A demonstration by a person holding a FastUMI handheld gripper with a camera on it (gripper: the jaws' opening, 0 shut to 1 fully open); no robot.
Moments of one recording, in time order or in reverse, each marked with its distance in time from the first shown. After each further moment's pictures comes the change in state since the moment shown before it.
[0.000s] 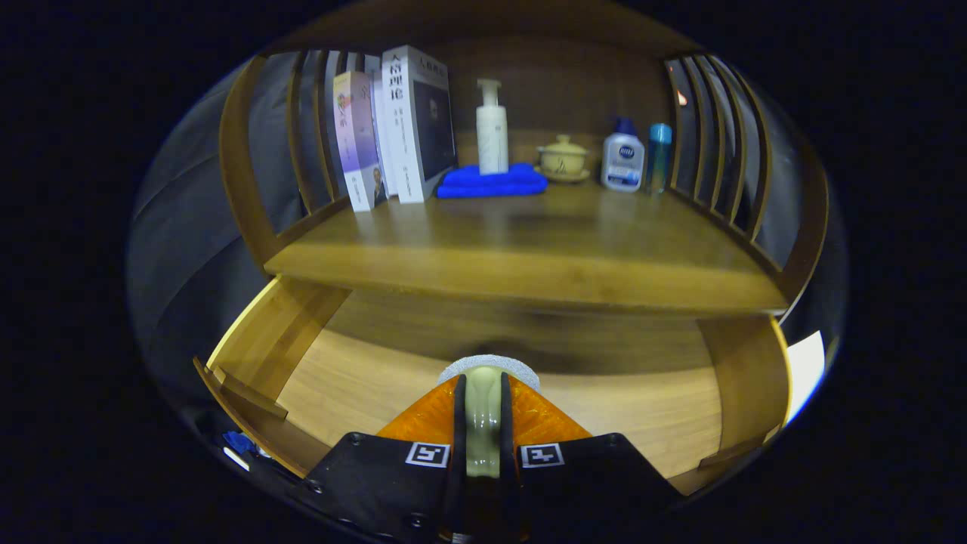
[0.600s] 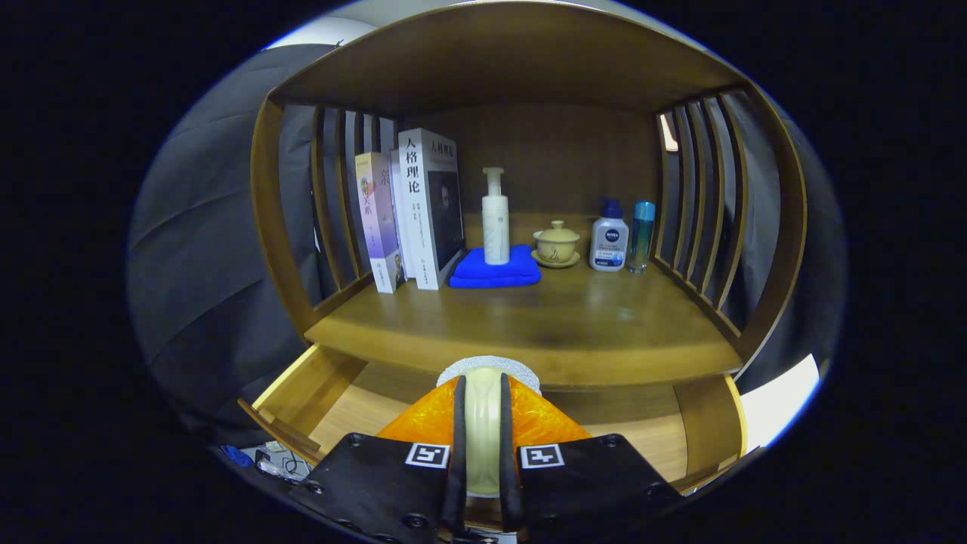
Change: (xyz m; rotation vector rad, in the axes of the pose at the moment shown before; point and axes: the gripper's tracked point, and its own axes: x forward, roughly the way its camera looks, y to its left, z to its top) arm -0.048 0.001 0.077 0.011 -0.199 0.035
